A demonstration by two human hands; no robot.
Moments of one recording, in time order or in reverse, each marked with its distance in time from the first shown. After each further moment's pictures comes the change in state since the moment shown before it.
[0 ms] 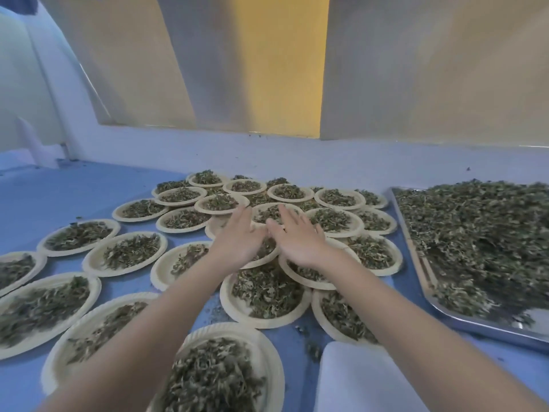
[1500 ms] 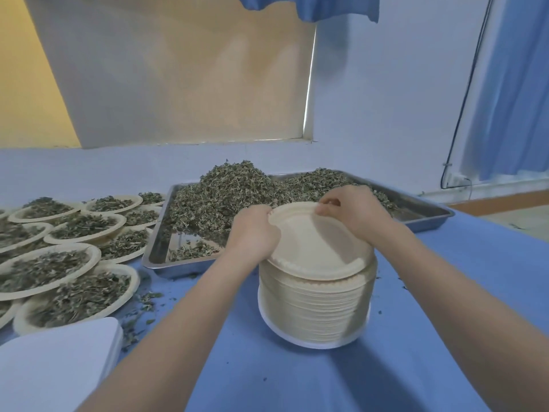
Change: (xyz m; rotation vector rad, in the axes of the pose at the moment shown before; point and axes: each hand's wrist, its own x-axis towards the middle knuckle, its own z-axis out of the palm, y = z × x) left_hand -0.172 0.334 0.233 -0.158 -0.227 0.503; right_hand -0.369 0.294 -0.218 -0.190 0.563 0.497
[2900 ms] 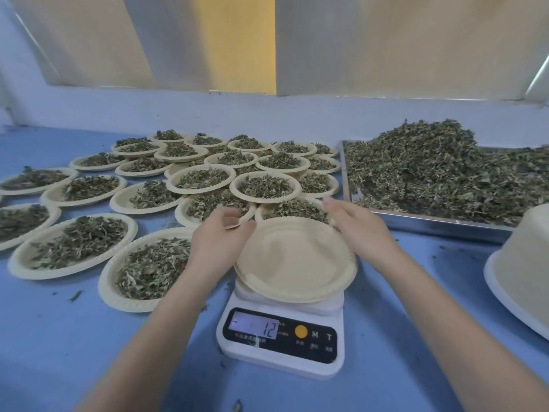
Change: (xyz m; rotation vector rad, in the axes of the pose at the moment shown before) left_hand -0.167 -0.251 -0.169 -0.234 0.511 -0.521; right_hand -0.059 -0.236 0.202 0.544 -0.376 -0.129
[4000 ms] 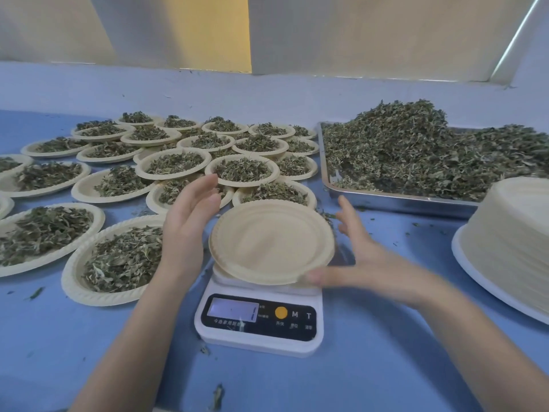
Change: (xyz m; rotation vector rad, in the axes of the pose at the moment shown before) left_hand -0.010 -0.006 0.003 -0.554 -0.062 0.282; right_hand -0.073 0.023 -0.027 0.190 -0.427 -0.008
